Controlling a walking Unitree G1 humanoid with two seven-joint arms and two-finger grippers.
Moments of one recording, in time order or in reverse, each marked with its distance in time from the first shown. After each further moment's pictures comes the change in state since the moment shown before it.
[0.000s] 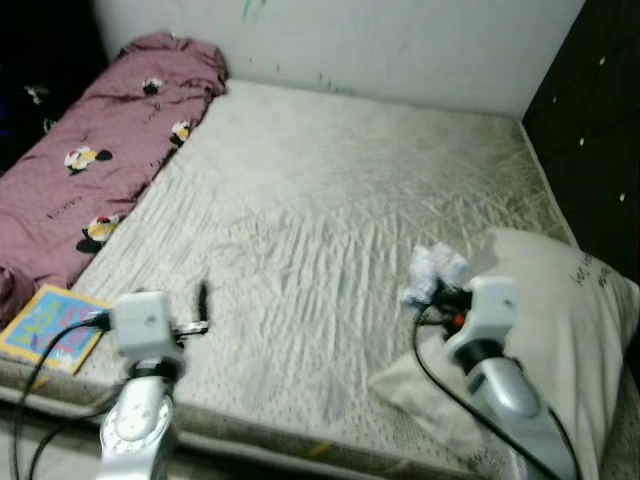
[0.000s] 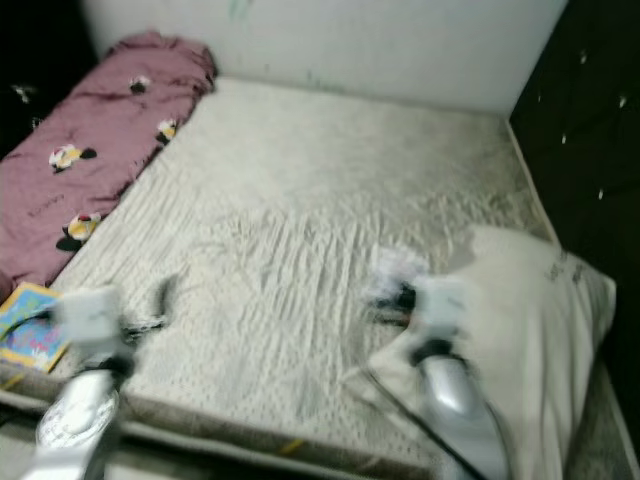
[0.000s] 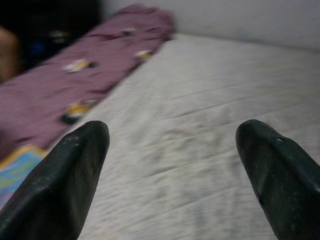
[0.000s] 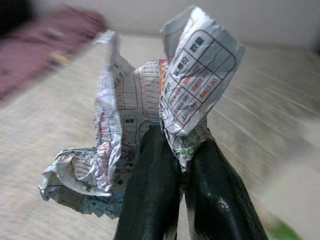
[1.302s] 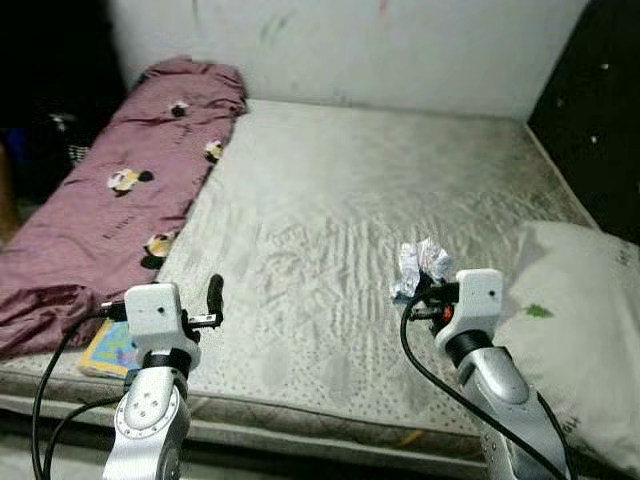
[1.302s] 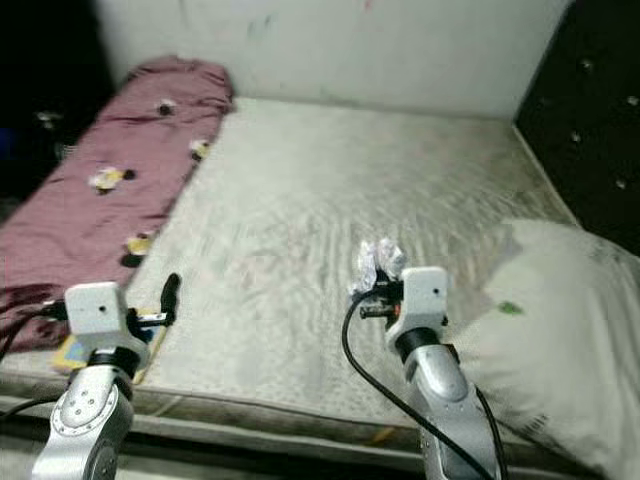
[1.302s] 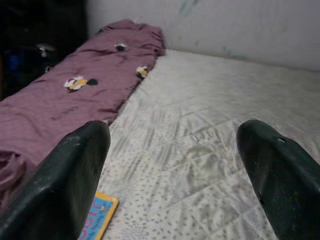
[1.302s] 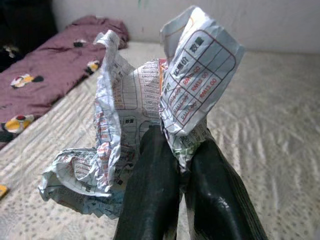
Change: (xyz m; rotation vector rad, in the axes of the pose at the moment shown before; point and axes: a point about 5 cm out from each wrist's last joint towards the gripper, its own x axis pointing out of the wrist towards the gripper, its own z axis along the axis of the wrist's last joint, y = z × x) left arm 0.008 -0.015 0.005 -0.056 -0.006 -0.080; right arm 0.008 -0.002 -0.008 -0.019 0.035 0.023
